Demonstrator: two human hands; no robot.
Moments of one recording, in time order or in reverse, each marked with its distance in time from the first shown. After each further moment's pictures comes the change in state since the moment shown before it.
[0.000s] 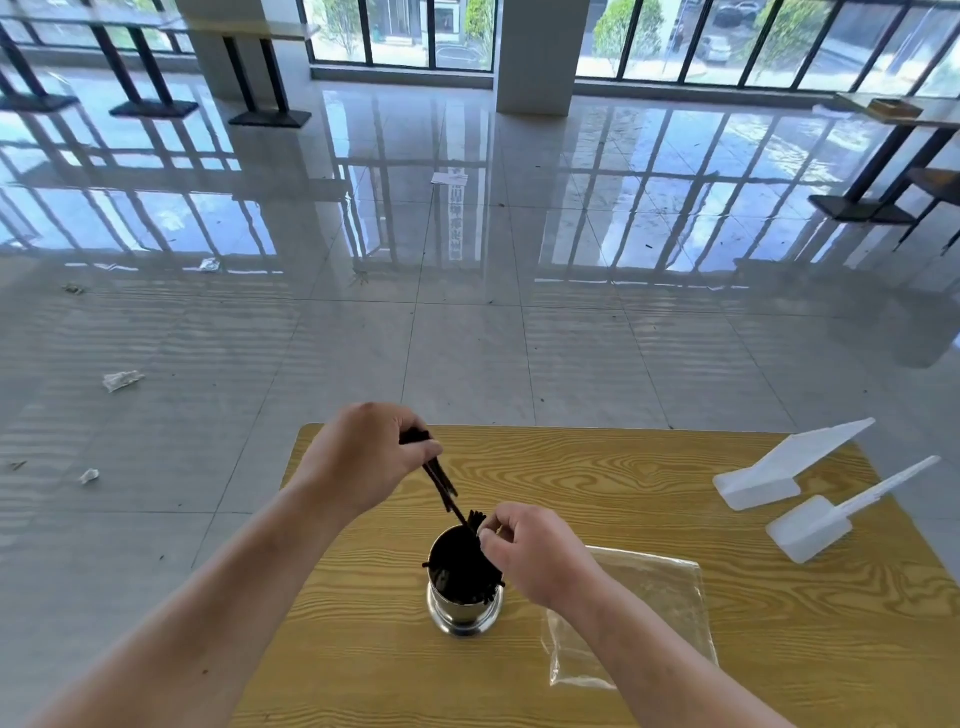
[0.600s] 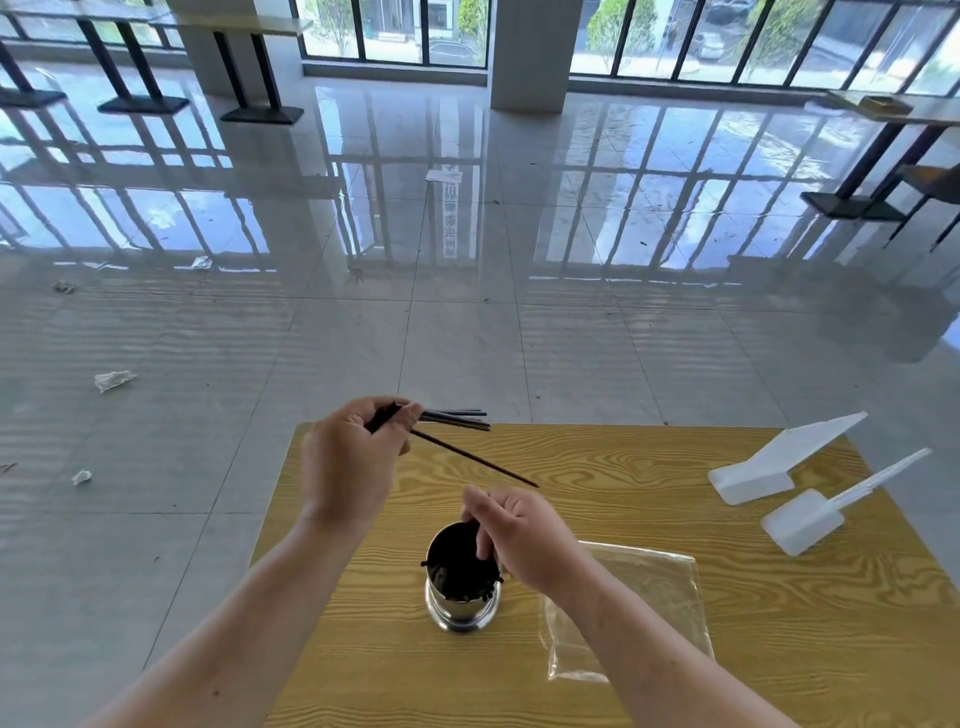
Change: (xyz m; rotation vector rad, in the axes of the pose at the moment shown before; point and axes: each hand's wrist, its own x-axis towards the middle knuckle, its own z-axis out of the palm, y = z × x) left_hand -0.017 0.012 0.019 -0.490 0.442 -0.178; right_hand -0.002 -0.023 -0.004 0.375 -0.055 0.007
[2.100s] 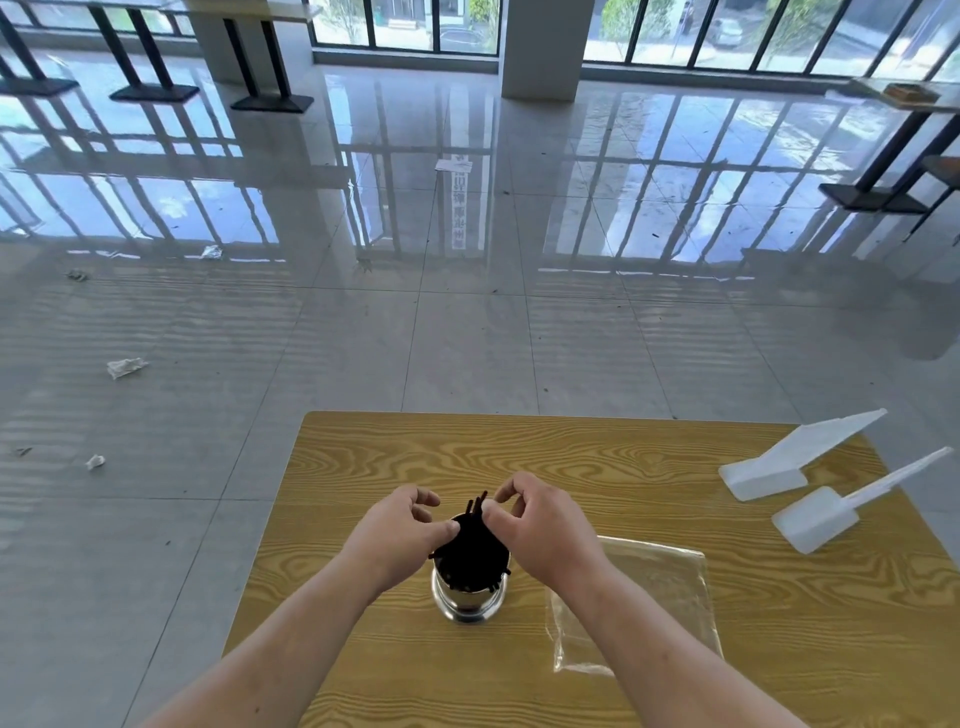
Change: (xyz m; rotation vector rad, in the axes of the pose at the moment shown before) left_hand -0.044 -0.075 0.018 0.217 -0.624 -0.448; right_hand 0.008 0.017 -0.003 -0.424 0.221 -0.013
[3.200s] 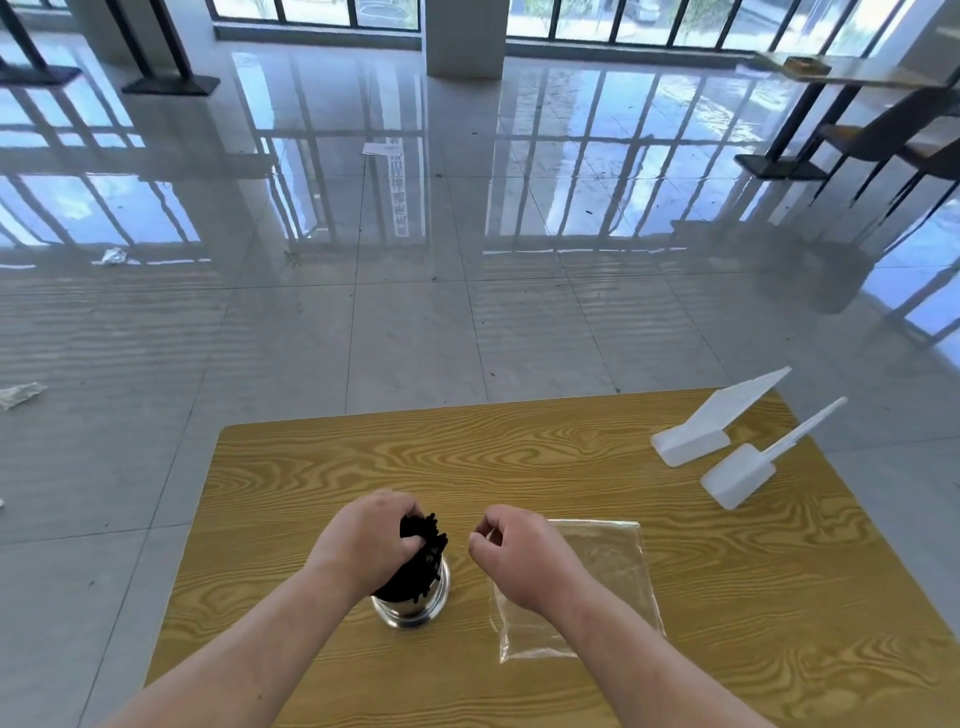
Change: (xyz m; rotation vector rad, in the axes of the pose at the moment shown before) left_hand 0.026 0.029 0.048 0.602 -0.022 0.356; right_hand -0.023 0.059 -0.021 0.051 -0.108 0.128
